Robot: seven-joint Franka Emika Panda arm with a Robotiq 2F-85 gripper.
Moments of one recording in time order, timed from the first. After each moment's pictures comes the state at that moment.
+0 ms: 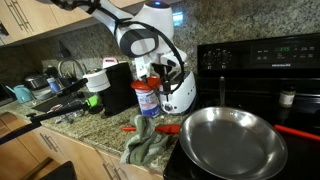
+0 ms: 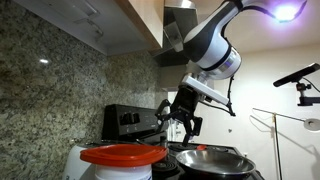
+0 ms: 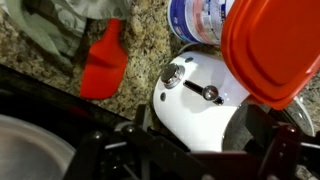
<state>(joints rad) 0.03 0.33 0.03 -1.99 0.56 2.49 0.21</state>
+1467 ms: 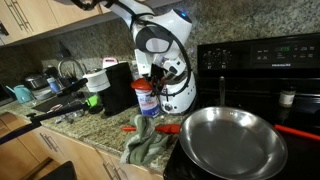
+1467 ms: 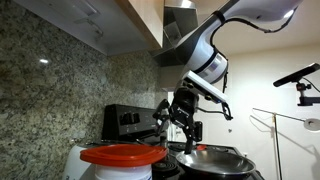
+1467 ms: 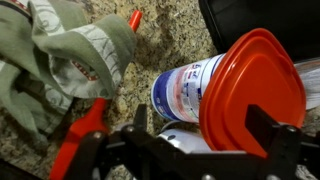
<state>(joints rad) -0.03 0.43 0.04 -1.81 0.70 2.03 0.07</state>
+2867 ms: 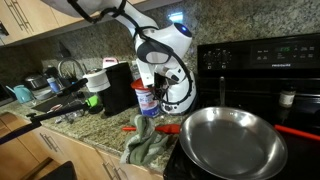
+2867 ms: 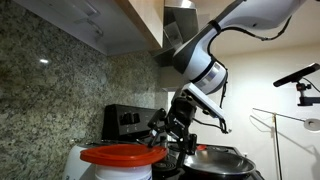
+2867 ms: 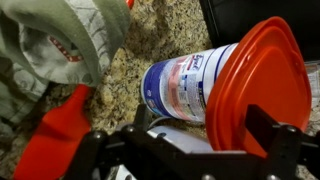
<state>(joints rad) -0.03 0.49 0.06 -1.81 0.77 2.11 -0.08</state>
